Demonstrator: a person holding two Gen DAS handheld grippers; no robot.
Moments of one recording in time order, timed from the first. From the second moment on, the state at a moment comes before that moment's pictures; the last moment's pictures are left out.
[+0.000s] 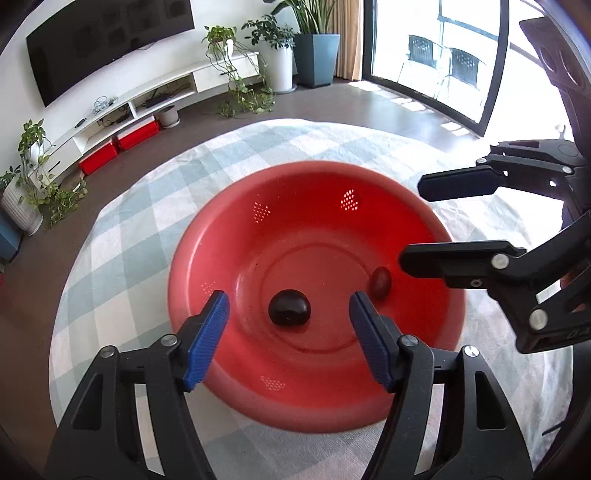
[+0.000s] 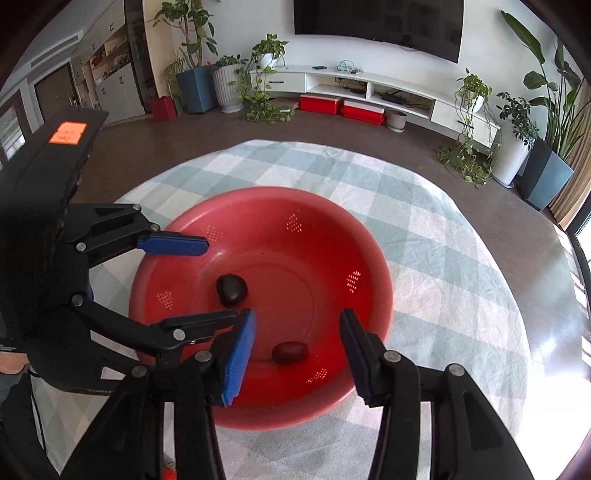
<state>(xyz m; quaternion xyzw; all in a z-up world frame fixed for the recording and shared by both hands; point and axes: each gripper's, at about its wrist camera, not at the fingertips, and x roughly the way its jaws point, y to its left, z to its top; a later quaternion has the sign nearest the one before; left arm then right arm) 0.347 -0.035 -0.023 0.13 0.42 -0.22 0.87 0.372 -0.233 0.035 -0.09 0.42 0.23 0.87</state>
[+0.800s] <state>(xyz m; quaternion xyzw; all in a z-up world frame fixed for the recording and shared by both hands) 0.072 0.038 -0.007 -0.04 0.39 -0.22 0.89 0.145 -0.323 0.016 0.18 0.39 0.22 0.87</state>
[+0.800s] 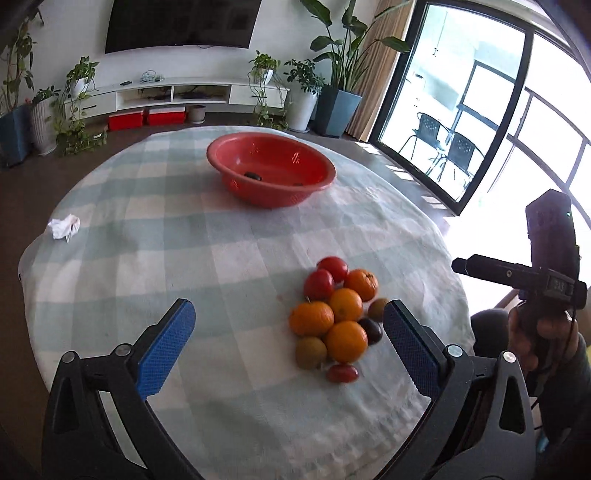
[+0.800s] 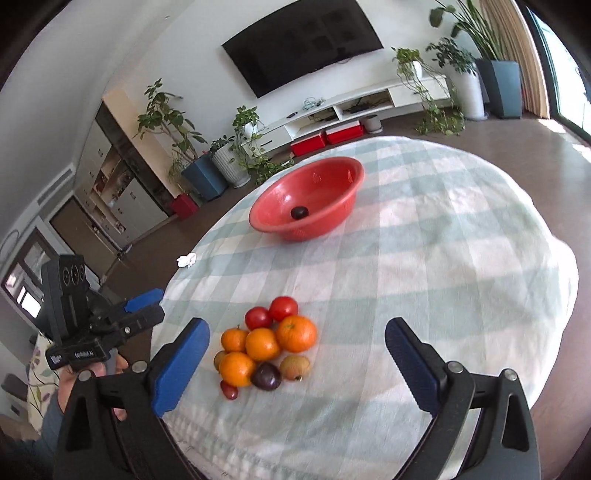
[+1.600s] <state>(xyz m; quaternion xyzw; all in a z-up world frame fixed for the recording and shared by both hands) 0.039 -0.024 -0.062 0.02 0.43 -0.27 0.86 0.088 -0.274 -0.008 0.05 0.39 0.20 0.90</state>
